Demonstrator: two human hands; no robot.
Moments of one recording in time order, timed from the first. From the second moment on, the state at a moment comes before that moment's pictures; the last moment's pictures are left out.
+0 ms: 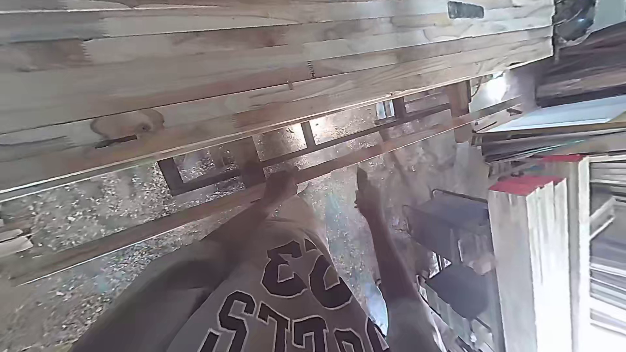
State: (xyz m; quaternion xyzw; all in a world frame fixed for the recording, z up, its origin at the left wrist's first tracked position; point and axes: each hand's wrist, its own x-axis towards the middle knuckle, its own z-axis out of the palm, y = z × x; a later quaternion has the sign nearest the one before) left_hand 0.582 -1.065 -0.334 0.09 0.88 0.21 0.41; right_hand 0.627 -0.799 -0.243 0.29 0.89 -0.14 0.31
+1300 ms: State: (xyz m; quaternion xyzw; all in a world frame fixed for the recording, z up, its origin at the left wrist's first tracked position) left_hand 0.720 -1.536 -0.381 0.02 0.80 0.17 0.58; right_hand 0.633 -0.955 -0.245 0.29 0.86 -0.16 0.38
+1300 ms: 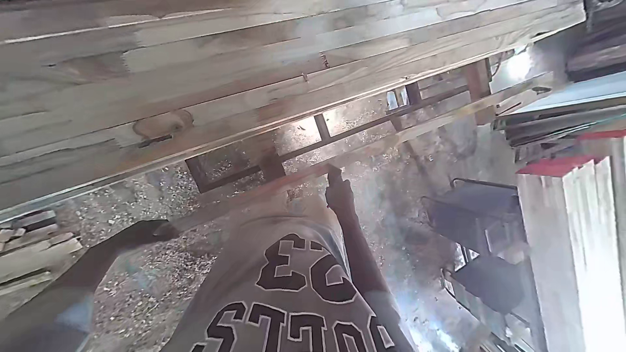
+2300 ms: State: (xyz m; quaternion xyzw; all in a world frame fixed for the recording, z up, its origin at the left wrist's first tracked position) left_hand 0.759 -1.503 -0.351 -0.04 0.87 0.09 0.49; right_hand 0.740 -1.088 -0.272 0.30 0.76 -0.46 0.34
